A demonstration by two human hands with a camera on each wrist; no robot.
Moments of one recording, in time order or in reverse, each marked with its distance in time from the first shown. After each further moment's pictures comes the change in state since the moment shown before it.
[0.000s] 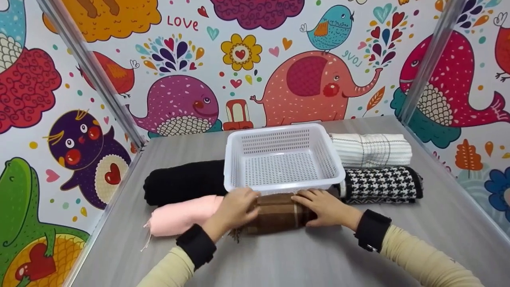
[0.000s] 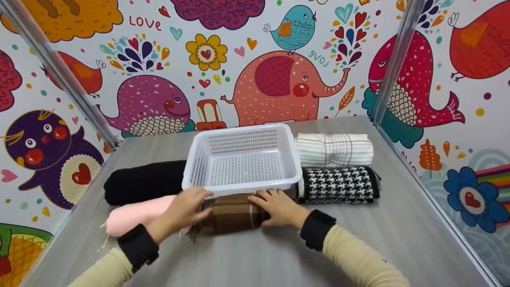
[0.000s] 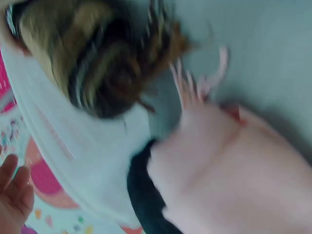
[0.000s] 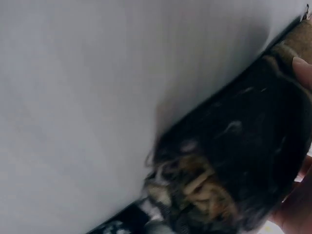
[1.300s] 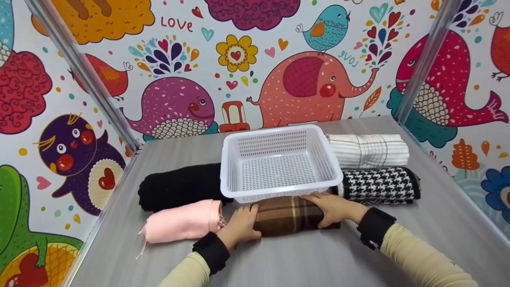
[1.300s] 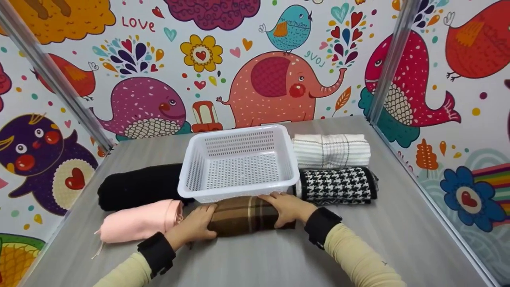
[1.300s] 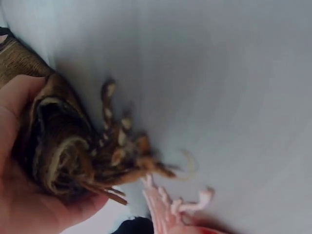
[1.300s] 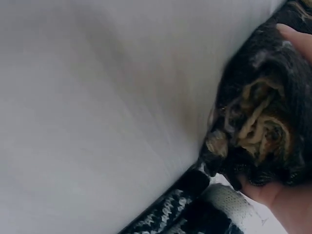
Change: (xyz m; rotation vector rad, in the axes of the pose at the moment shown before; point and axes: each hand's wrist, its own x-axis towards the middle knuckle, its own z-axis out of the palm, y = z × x) left_hand -0.016 0.019 0.047 -0.102 -0.564 -0.400; right_hand -0.013 0.030 0.002 0.331 -0.255 0.200
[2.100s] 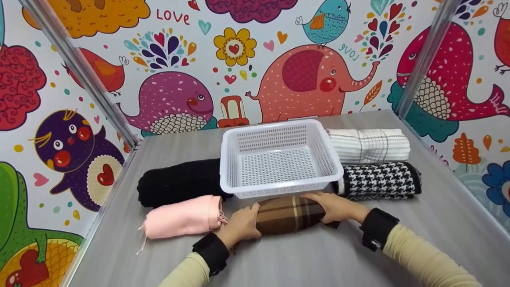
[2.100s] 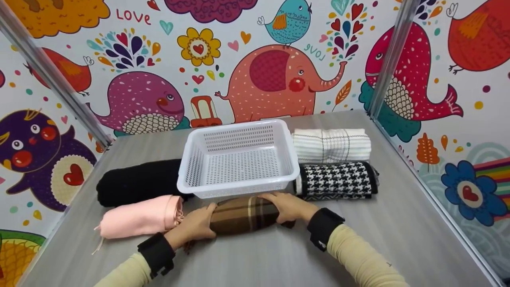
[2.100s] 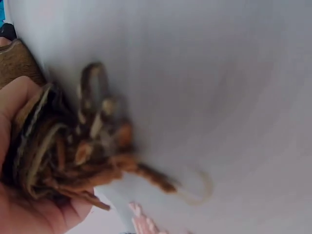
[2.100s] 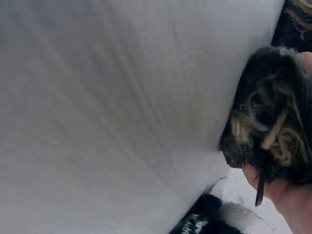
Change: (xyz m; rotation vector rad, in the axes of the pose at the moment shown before) left_hand -0.001 0.002 0.009 -0.098 -0.026 -0.062; right_hand -0.007 -0.004 0.009 0.095 0.088 -0.031
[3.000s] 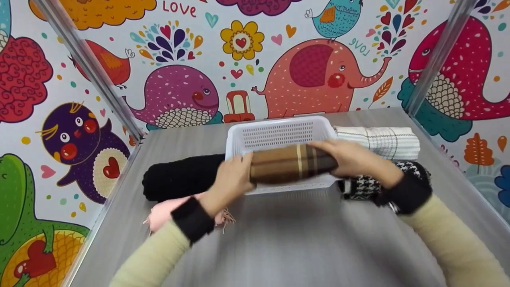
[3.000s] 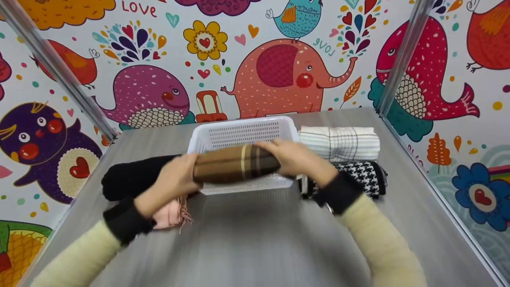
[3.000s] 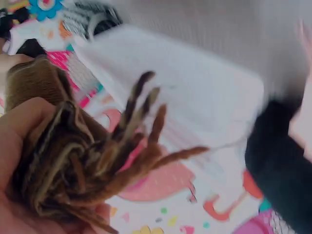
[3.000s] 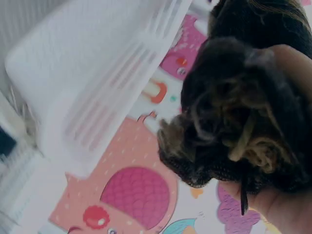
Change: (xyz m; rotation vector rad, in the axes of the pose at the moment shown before) left_hand 0.007 0.027 -0.138 0.230 0.484 0.084; right_hand 0.026 -0.056 -0.146 -0.238 0.183 0.001
